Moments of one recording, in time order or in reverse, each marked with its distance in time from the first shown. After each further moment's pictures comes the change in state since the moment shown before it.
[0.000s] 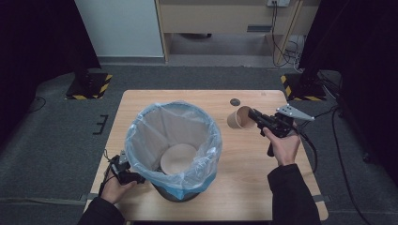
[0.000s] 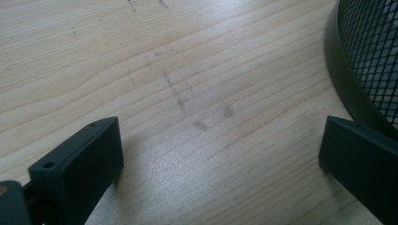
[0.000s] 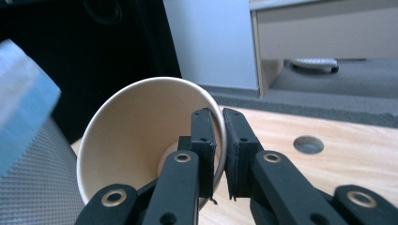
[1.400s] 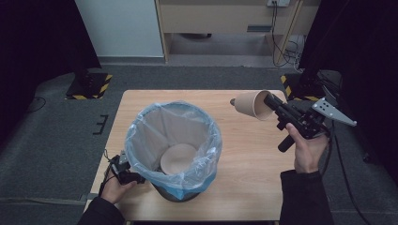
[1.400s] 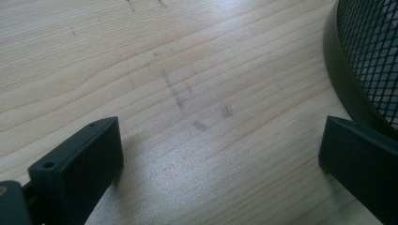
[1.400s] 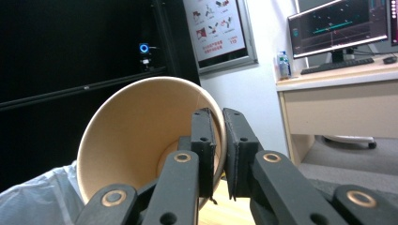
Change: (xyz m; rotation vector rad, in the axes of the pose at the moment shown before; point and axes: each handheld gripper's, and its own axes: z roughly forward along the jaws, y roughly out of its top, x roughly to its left) left arm 0.000 0.000 0.000 -0.003 0.001 0.001; right arm 0.032 0.059 -0.066 -0.298 0.145 0.001
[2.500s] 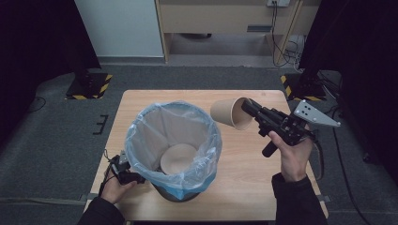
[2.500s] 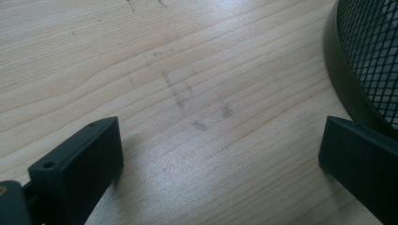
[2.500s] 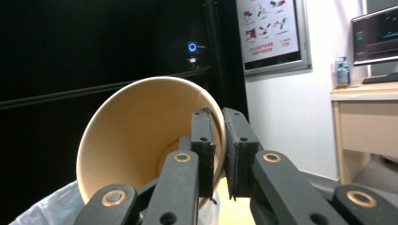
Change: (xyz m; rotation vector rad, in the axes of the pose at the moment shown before) left arm 0.000 0.000 0.000 0.000 0.000 0.000; right arm 0.052 0.000 0.018 0.007 0.188 -0.027
